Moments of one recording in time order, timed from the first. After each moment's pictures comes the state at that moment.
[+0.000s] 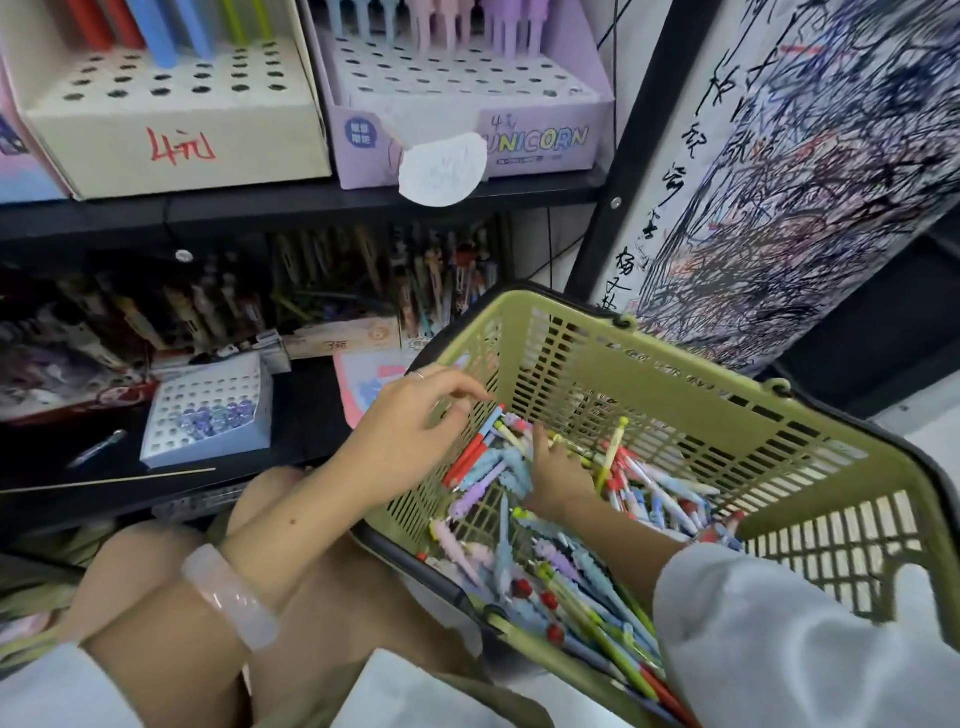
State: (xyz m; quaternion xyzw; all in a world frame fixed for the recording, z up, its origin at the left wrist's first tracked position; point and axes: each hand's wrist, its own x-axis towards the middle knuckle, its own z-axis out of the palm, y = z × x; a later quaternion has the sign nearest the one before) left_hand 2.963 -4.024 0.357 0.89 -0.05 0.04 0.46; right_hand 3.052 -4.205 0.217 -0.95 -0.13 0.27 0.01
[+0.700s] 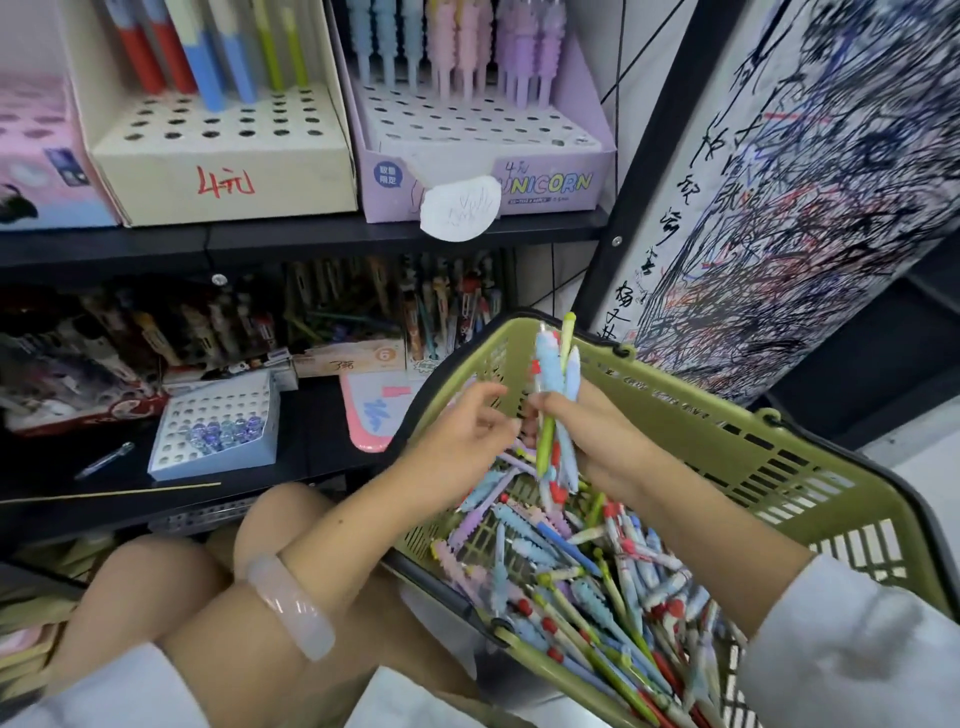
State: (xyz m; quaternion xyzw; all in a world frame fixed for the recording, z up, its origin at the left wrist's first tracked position) left_hand 2.968 -4.049 0.361 0.80 0.03 -0.07 0.60; right_hand 3.045 -4.196 0.357 -0.69 -0.10 0.28 0.66
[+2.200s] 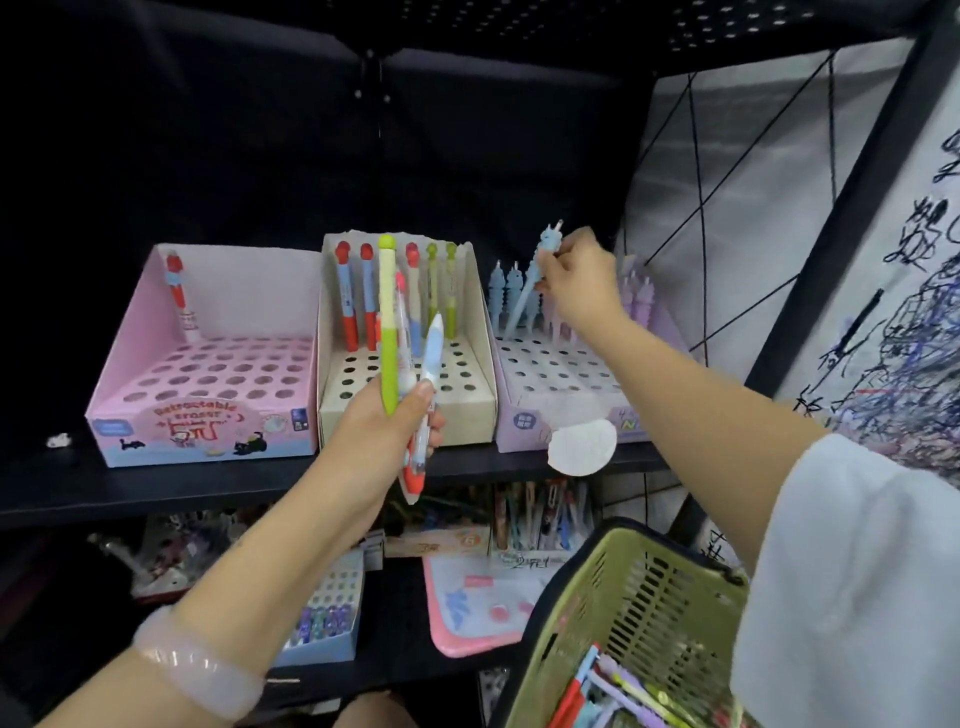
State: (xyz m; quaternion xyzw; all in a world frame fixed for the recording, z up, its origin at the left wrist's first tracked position) left_hand 2.992 -3.889 0.489 0.66 0.09 0.23 0.70; right_hand 3.187 -3.996 0.574 -0.81 -0.24 -0.17 0.50
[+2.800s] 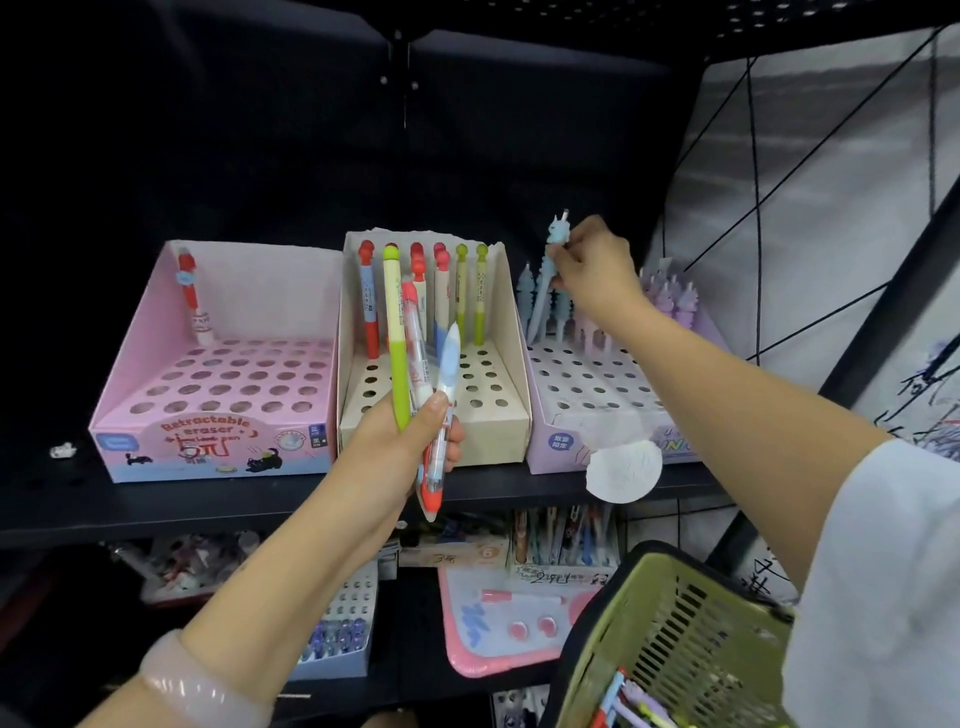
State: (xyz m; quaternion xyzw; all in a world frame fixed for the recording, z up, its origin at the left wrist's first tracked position) left_hand 2.999 -3.874 0.485 0.61 0.08 0.21 0.76; right_hand 3.216 -3.969 0.578 -0.85 -0.28 -0.16 0.42
